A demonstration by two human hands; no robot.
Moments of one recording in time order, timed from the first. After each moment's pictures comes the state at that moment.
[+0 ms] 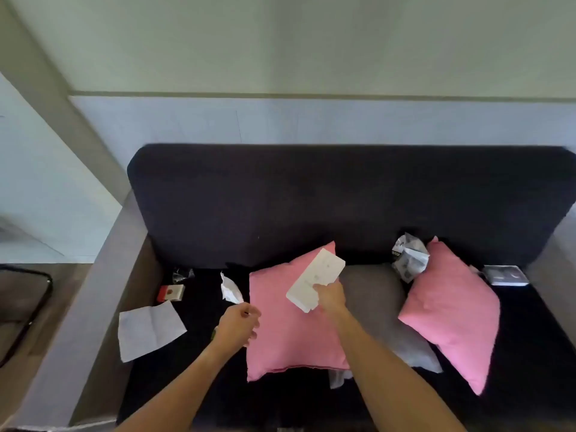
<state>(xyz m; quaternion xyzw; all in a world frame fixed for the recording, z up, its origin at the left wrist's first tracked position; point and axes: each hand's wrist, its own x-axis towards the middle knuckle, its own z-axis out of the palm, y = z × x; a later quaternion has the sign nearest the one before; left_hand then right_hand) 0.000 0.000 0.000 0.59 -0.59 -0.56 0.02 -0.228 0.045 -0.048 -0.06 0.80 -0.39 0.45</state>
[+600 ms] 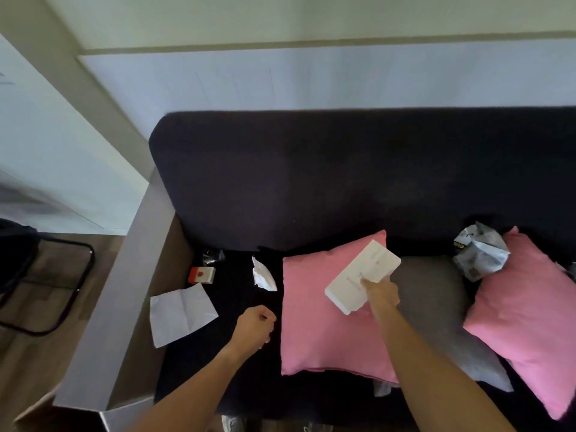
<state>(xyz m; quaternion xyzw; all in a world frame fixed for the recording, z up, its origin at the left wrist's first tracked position) 0.027 -0.051 -0.080 0.63 -0.58 -0.51 -0.04 -0.252 0.002 -0.118 0.01 0.88 -0.28 0.38</state>
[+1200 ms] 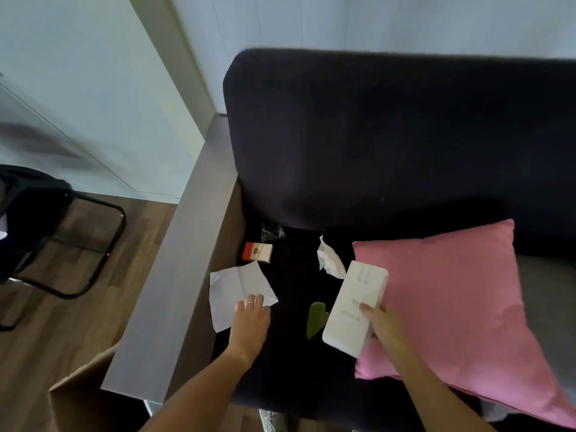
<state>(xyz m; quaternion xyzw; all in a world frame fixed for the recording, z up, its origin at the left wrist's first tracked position) 0.237 -0.128 -0.242 0.44 -0.85 -0.02 -0.28 -0.032 -0.037 -0.218 -0.05 0.80 -0.32 0.51</state>
